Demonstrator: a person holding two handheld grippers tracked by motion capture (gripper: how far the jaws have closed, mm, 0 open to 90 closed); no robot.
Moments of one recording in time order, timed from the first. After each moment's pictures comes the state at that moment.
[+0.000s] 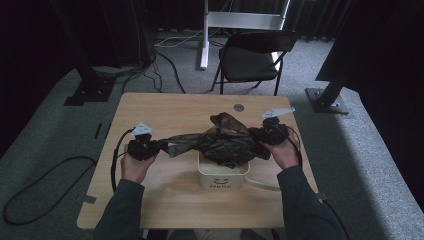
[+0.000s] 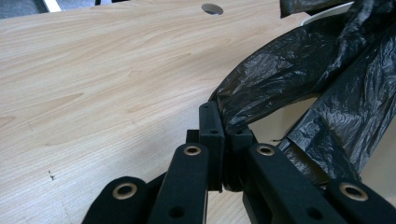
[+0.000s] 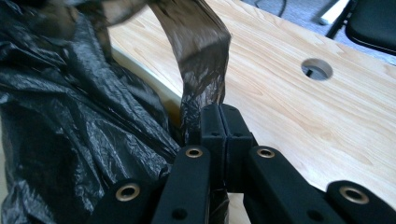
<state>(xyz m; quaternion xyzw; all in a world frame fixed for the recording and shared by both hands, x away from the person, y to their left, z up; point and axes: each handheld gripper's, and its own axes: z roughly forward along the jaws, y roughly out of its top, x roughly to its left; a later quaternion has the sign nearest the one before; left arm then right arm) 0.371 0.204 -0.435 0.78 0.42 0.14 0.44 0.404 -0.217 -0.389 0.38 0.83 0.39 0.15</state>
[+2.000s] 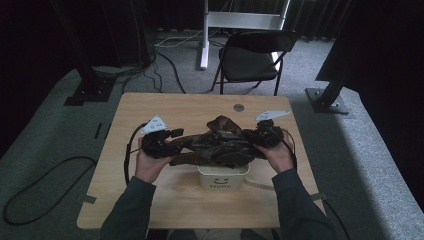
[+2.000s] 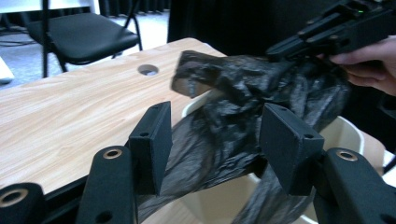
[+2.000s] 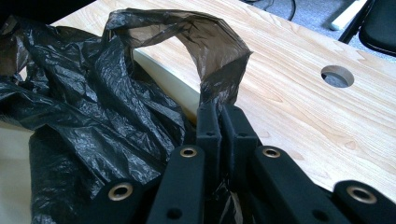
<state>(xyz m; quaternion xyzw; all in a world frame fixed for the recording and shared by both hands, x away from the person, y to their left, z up) 0.352 0.152 -0.386 0.78 0.32 0.12 0.52 0.394 -0.200 -0.387 0.37 0.82 0.40 0.14</state>
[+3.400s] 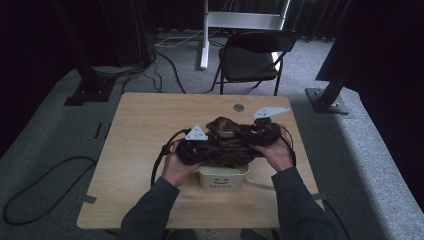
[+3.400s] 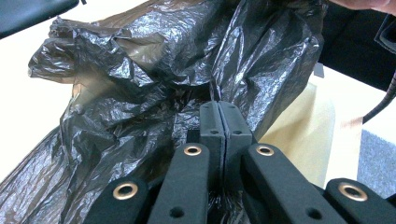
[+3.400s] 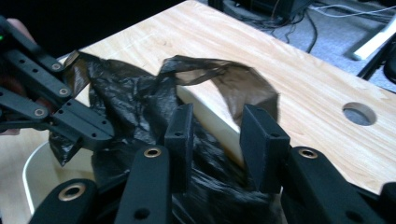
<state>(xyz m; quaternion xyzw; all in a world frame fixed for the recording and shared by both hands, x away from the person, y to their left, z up) 0.352 0.068 -0.402 0.85 0.26 0.08 0.45 0.386 -0.186 -0.364 0.32 0.83 0.44 0.13</state>
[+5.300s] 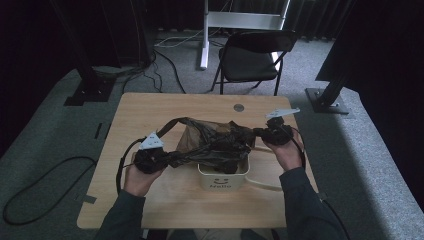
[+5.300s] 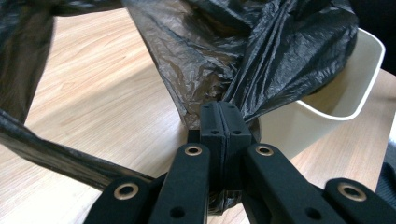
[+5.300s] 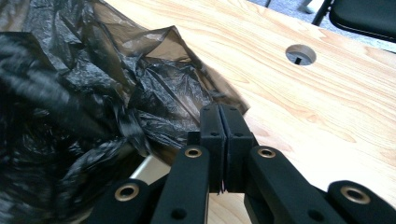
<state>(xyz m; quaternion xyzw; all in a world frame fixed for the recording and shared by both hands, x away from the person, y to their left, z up) 0.327 0.175 -0.417 0.82 0.34 0.12 0.44 0.402 -0.229 -0.388 0.42 0.81 0.38 0.16</state>
